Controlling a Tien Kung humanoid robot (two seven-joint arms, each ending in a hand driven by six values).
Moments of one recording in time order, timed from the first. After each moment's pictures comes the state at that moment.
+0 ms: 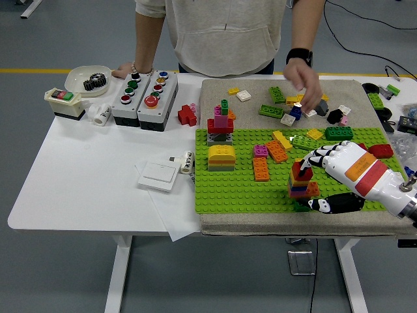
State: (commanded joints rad) left arm -0.13 0.08 -0.21 -0.31 0.21 0.39 0.21; right arm 0.24 -0.66 1.00 1.57 -2.13 -0.24 0.35
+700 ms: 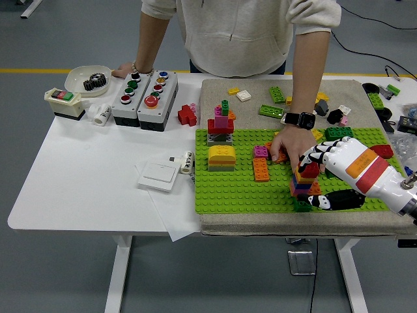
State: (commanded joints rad) left arm -0.13 0.08 -0.21 -0.30 0.21 0.39 0.21; right arm 0.24 -0.66 1.01 1.59 -2.13 -0.26 0.35
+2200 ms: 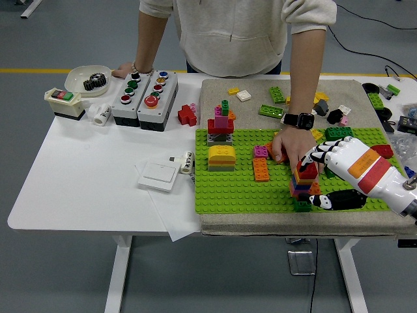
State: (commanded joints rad) left arm -0.13 0.08 -0.22 -0.30 0.22 0.39 0.21; right arm 0.22 -0.66 1.03 1.59 -2.12 -0.26 0.35
